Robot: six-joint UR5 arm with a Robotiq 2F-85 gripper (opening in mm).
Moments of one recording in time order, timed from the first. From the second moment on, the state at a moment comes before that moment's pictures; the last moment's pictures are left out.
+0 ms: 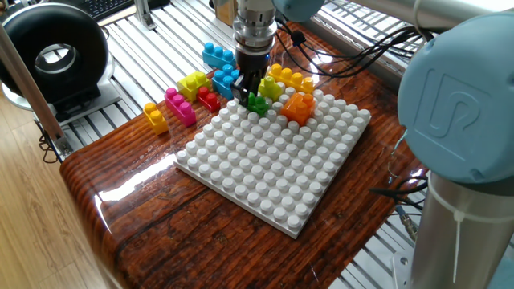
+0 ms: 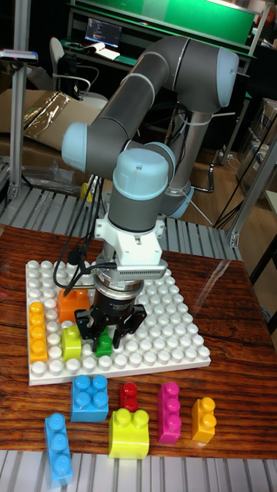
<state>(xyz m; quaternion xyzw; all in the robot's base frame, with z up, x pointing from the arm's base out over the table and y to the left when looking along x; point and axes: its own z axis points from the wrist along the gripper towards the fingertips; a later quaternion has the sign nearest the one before) 0.625 -0.018 0.042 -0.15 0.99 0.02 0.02</state>
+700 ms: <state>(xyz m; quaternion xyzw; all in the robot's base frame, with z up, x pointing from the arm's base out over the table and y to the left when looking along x) 0.622 -0.019 0.047 -0.14 0.99 0.02 0.02</state>
